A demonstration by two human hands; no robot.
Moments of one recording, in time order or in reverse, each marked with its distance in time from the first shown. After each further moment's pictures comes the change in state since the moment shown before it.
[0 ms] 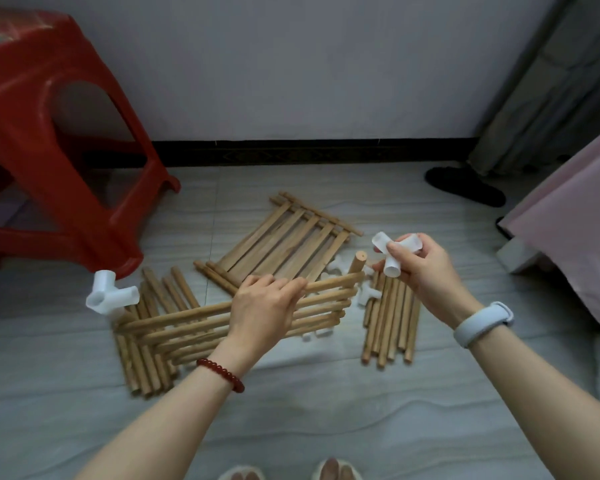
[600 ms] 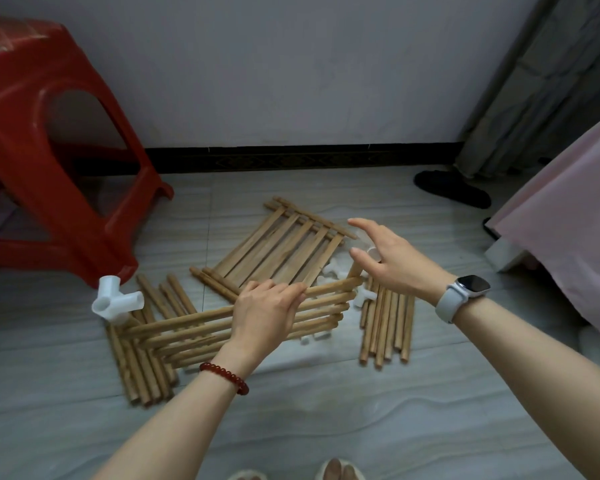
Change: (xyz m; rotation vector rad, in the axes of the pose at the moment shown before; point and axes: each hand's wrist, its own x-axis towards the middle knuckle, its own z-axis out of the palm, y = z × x) left_hand 0.001 0.000 -0.003 -0.054 -0.033 -0.016; right_hand 0.006 -0.027 0.021 -1.122 -0.317 -0.298
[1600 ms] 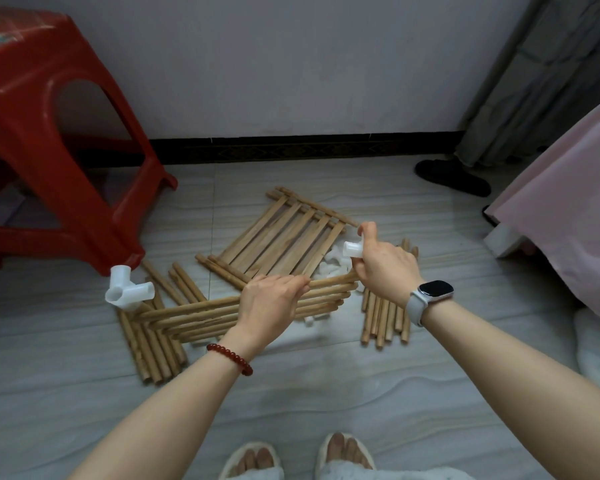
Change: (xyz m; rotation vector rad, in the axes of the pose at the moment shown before) left_hand -0.011 0.004 -0.007 -0.069 -0.062 0.028; right_hand -0.013 -0.020 0.040 -0.304 0.114 0.168
